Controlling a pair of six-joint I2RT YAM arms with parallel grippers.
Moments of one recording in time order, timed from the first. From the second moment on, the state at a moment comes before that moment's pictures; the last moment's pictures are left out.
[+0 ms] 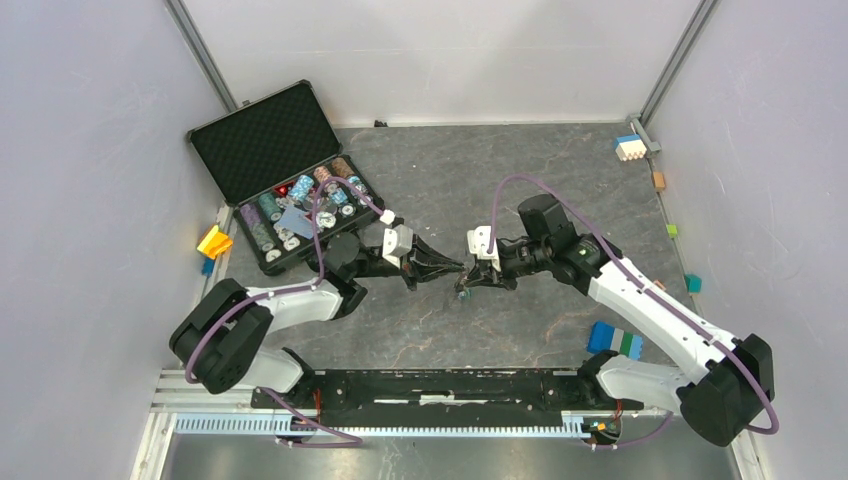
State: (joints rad) left arm -0.69 1.39 0.50 1.19 0.89 -0.19; right arm 0.62 1.13 0.92 -0.55 -0.82 -0.73
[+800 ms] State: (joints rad) left arm -0.68 1.45 0.49 1.36 0.90 -0.31; right arm 0.62 1.19 0.92 -0.51 -0.85 -0.69
